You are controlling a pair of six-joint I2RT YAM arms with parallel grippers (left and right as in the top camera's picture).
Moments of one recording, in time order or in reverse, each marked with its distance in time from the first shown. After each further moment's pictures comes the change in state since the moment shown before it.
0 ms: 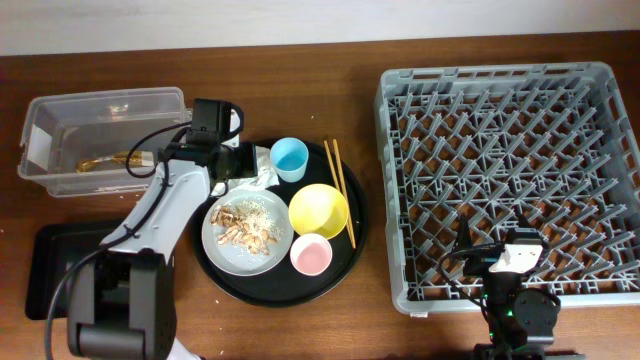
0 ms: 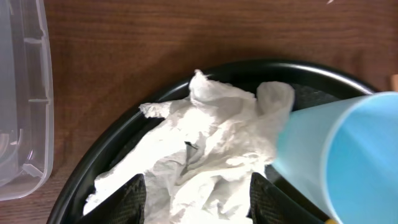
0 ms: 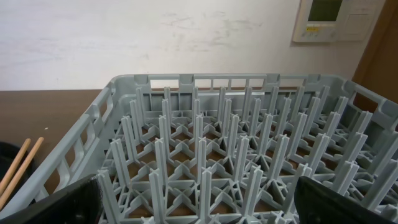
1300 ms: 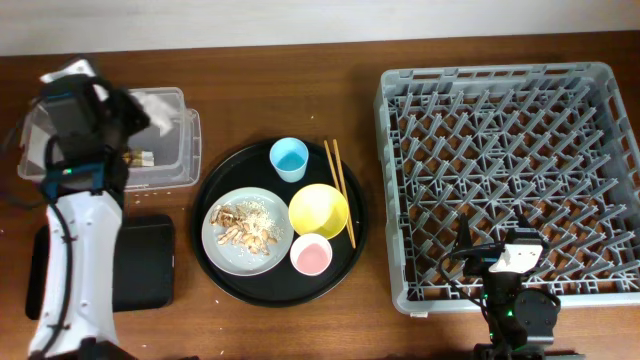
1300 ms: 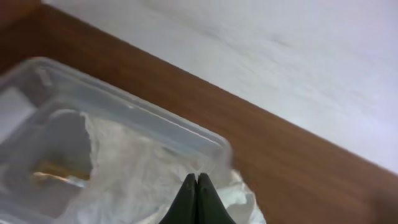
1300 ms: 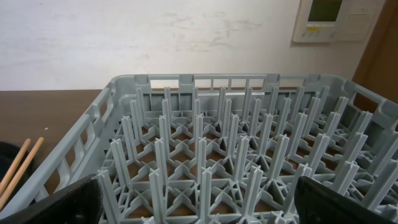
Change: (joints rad) left arm 0.360 -0.284 0.056 0.201 -0.076 -0.157; right arm 0.000 -0.001 0.000 0.000 0.000 0.000
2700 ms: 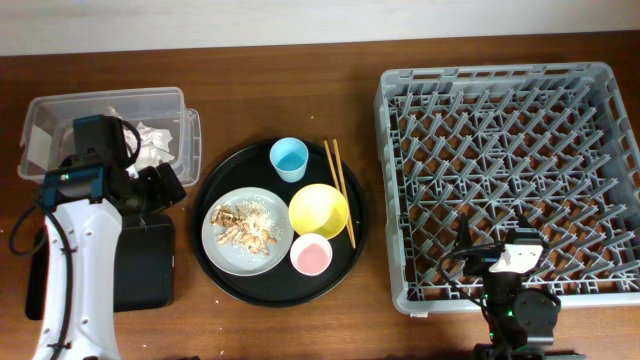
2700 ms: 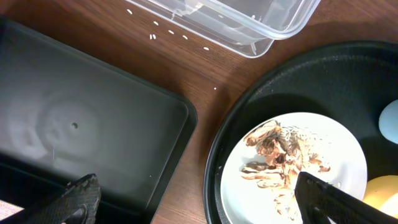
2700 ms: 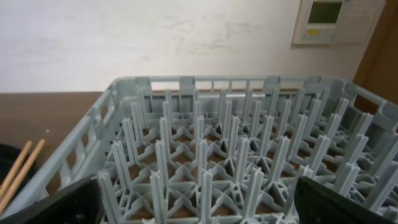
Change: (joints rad) left arm -0.016 -0.046 0.007 -0.785 -0.023 0.016; right arm 0.000 0.000 -0.001 0.019 -0.006 0.006
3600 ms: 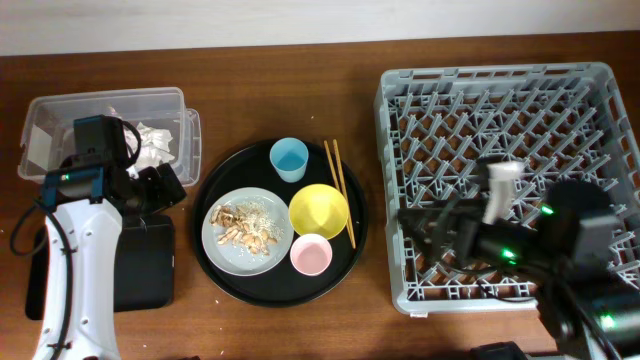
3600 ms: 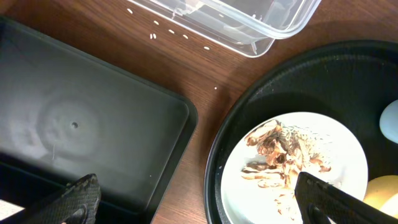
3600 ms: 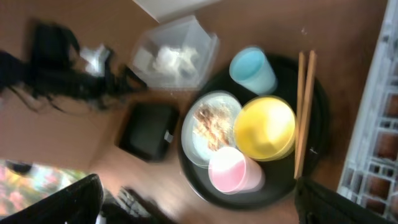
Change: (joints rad) left arm 0.000 0.000 -0.002 0.000 -0.001 0.000; right arm 0.251 0.832 1.073 -0.803 -0.655 0.387
